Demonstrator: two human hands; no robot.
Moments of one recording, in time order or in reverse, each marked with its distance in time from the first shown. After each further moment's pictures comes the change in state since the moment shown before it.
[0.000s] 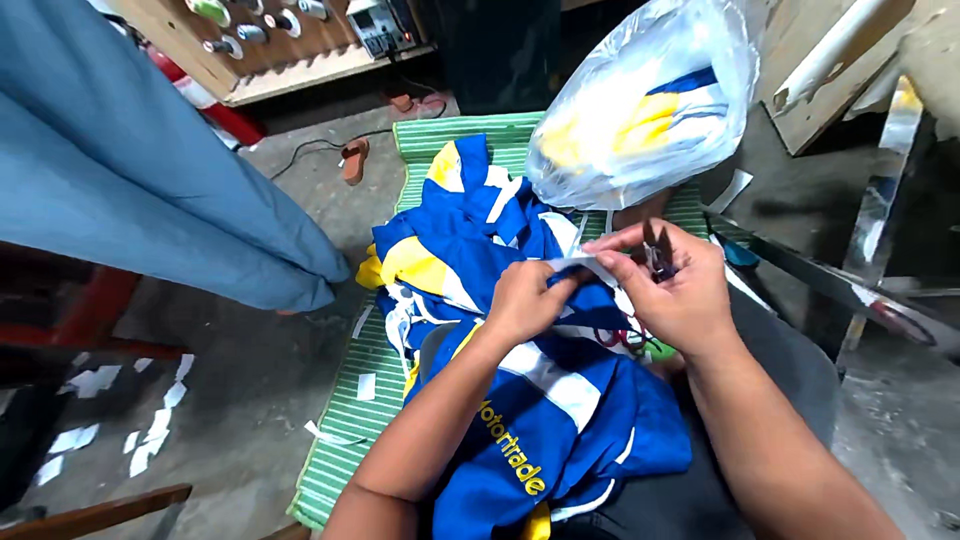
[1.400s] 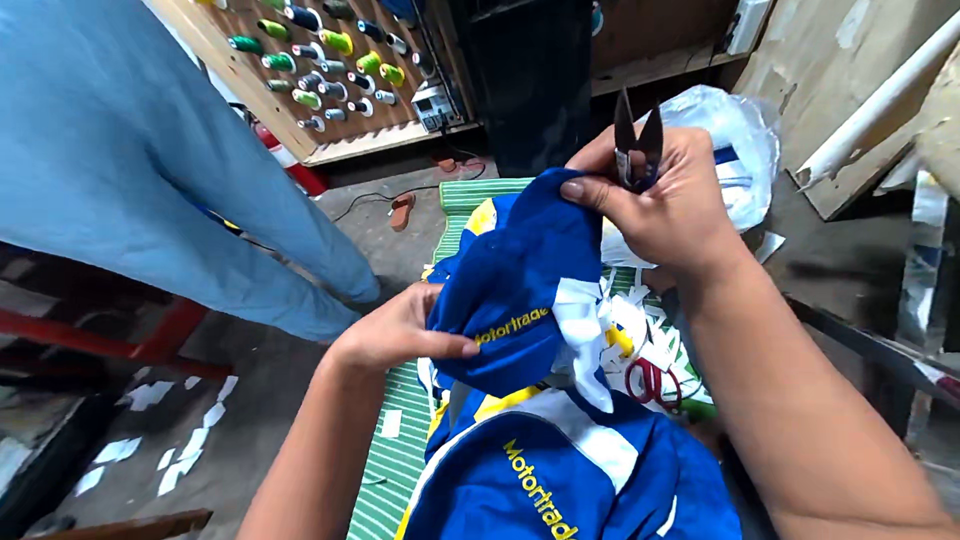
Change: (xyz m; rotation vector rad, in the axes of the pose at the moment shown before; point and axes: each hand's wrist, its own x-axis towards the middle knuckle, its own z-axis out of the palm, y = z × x) left_hand -0.041 0.005 -0.183 -0.458 -0.341 -0.066; right_hand 0.144 -0.044 0.028 0.279 -0.142 -0.475
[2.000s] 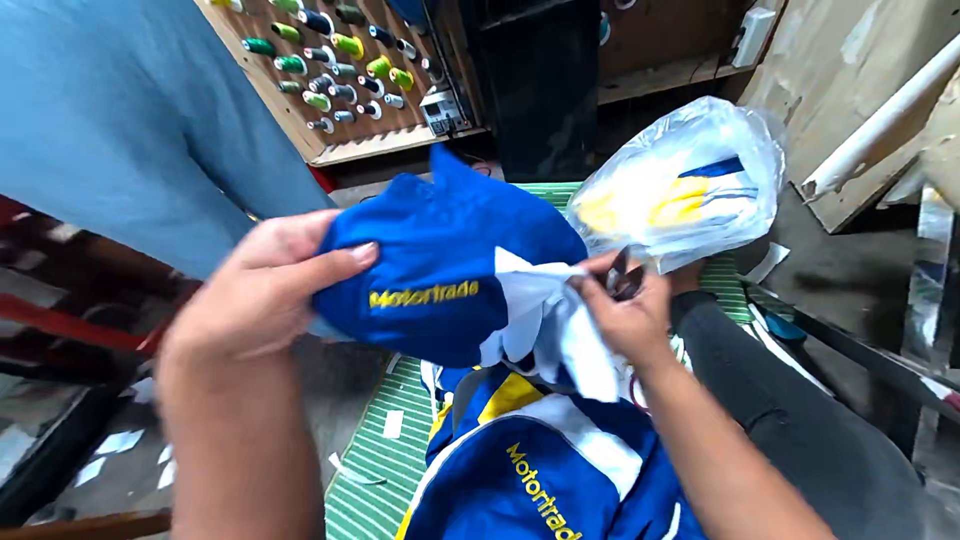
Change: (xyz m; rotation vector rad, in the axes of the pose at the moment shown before) left_hand -0.034 0.076 -0.033 0.209 0.364 0.153; right_hand -0.094 0.005 0.057 -0.006 0.263 0.227
